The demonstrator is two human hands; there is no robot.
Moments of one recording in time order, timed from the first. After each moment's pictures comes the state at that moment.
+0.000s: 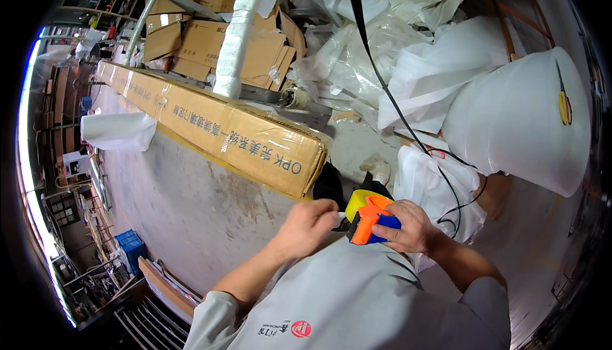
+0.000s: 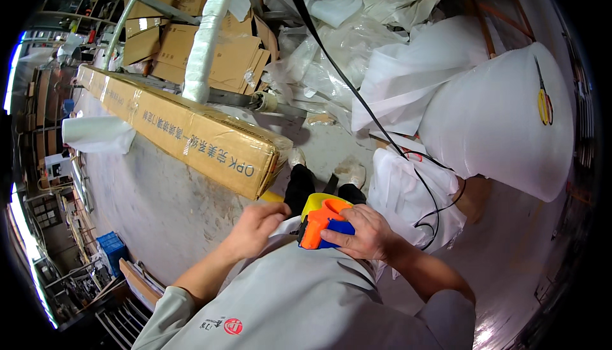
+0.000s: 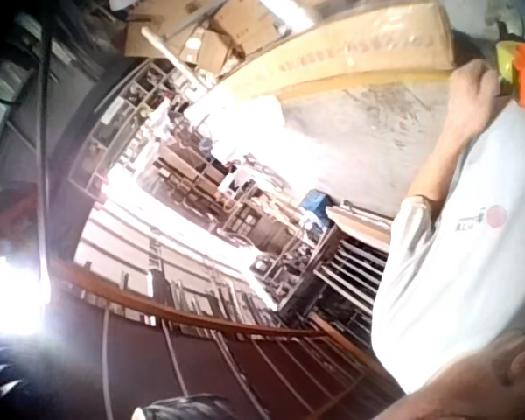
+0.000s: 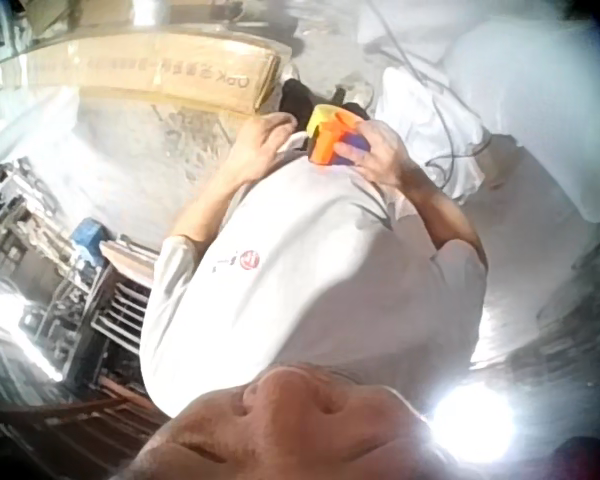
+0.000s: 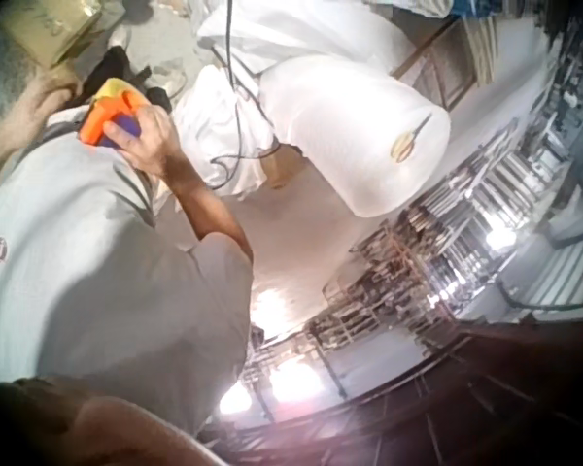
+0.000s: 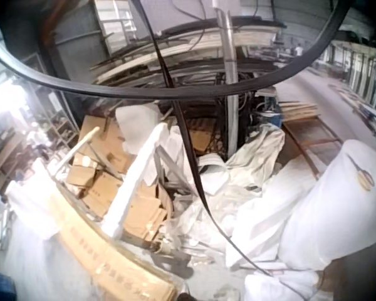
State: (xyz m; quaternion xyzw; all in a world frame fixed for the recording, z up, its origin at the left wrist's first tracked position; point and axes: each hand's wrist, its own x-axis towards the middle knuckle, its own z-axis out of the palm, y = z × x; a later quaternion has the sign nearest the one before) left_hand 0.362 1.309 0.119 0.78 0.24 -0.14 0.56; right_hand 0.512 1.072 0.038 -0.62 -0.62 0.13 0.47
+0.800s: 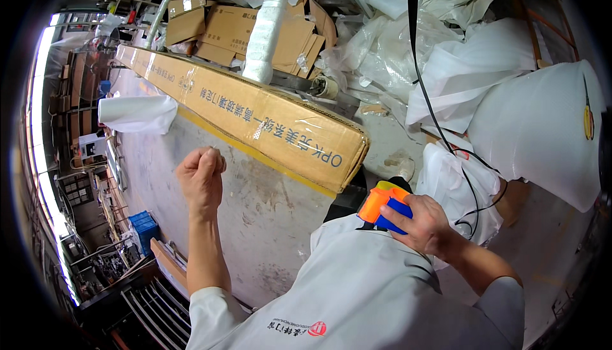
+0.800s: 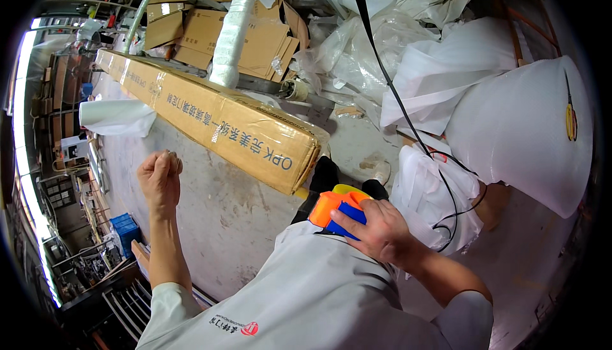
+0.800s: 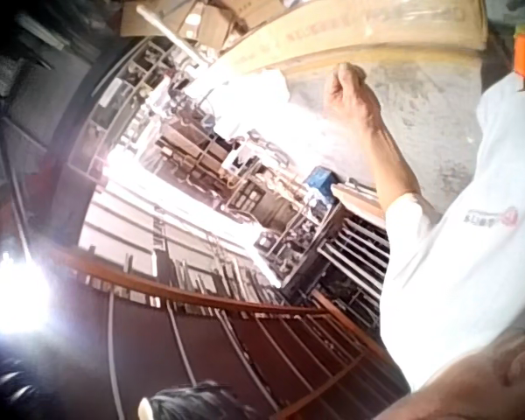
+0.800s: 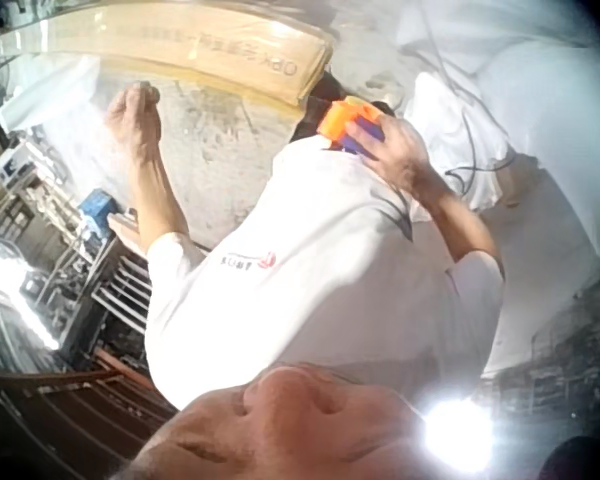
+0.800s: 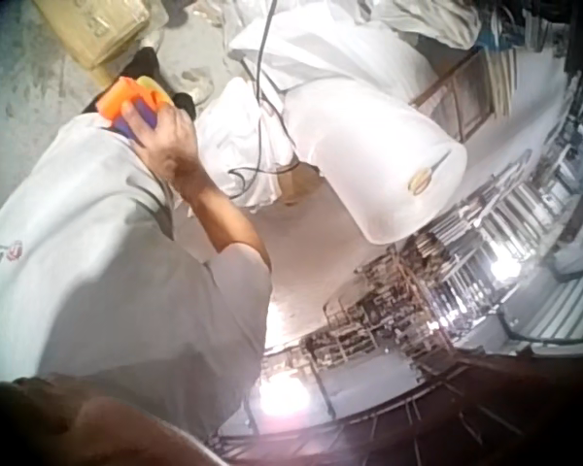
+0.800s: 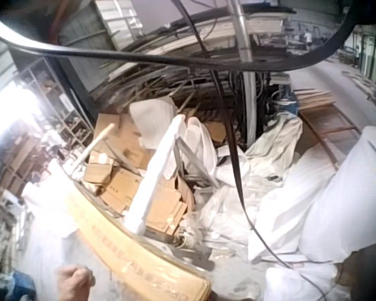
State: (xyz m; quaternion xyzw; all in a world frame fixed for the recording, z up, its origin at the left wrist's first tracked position) left_hand 0.275 1.494 0.157 0.67 0.34 0.28 0.60; right_hand 0.497 1.115 0.067 -0.70 -0.62 0.20 0.31
